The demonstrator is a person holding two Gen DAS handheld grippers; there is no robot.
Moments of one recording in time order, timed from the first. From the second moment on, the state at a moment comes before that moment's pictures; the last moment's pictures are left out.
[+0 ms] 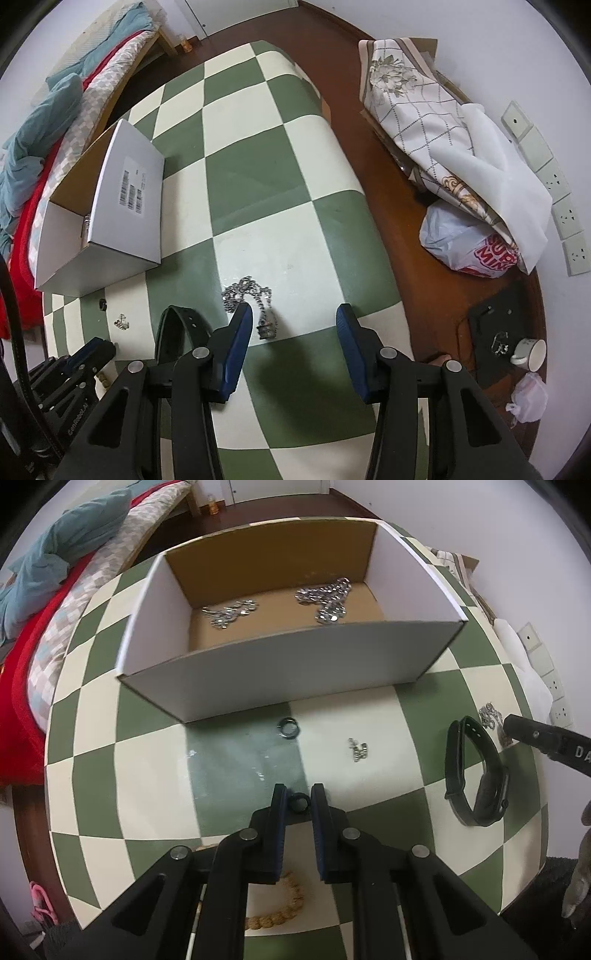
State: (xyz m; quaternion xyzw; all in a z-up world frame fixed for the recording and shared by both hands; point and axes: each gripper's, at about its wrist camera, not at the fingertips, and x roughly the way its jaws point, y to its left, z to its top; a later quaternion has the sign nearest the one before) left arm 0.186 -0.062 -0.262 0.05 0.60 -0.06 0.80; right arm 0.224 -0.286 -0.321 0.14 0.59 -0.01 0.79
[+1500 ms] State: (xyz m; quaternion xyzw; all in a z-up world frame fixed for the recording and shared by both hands) left arm 0.225 -0.005 -0.101 -0.03 0.51 -0.08 0.86; right arm 0.217 -0.199 -0.083 0.10 0.43 0.12 0.89
